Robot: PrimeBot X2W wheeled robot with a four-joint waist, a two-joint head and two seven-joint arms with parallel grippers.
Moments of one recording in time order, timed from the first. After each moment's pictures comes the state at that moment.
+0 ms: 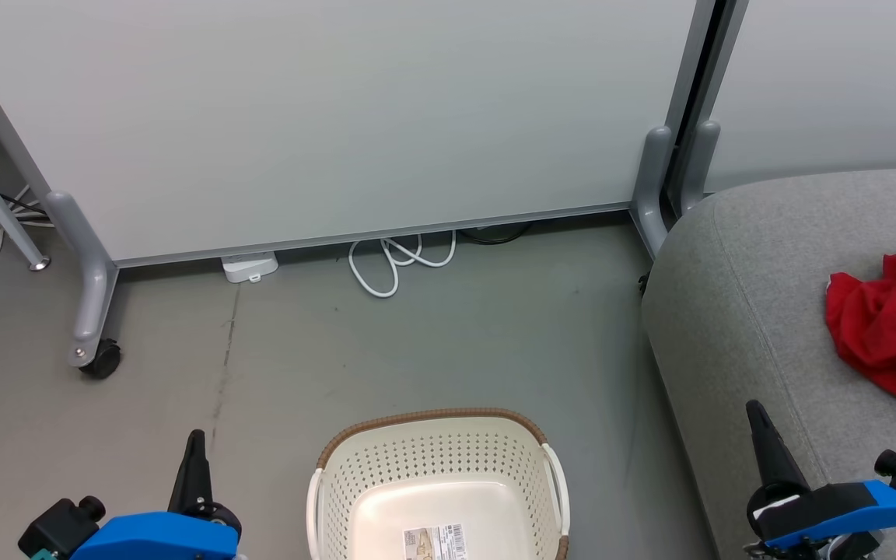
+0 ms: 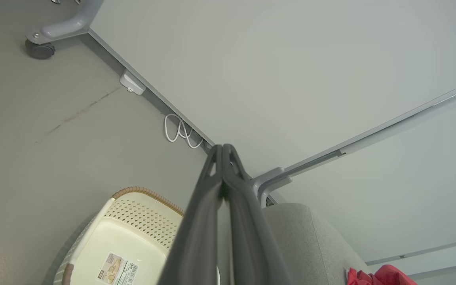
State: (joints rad) left arm -0.02 0.05 0.03 0.34 -0.94 -0.12 -0.06; right arm -0.04 -0.05 -0.08 0.27 0.87 0.13 0.01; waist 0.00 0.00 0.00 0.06
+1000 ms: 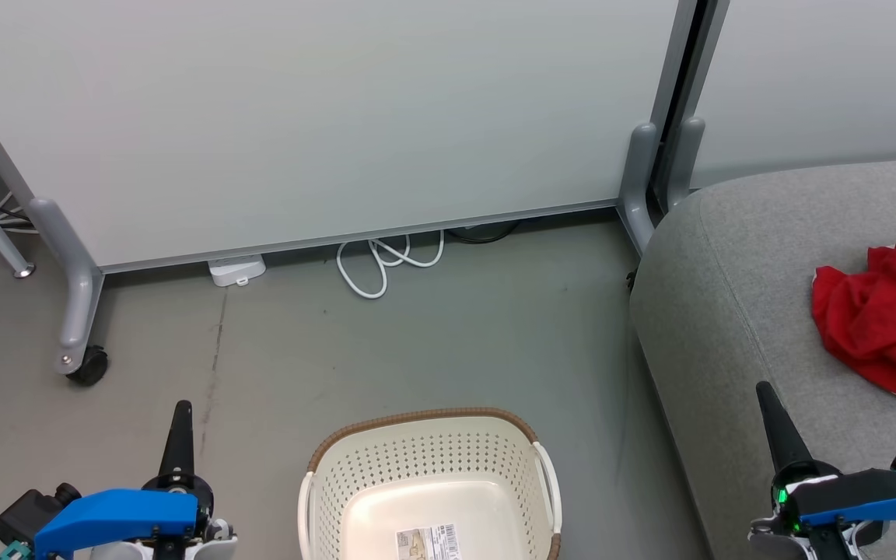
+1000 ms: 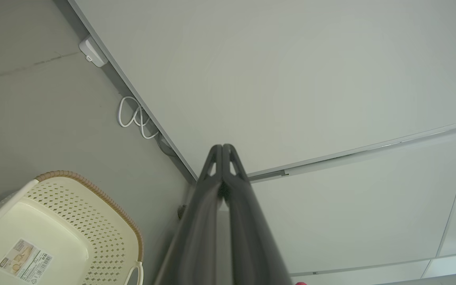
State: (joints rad) left arm -0.06 0.05 0.07 0.30 -1.24 -0.12 0.02; right arm -0.07 -0.05 -0.09 0.26 1.21 0.13 0.06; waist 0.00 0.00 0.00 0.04
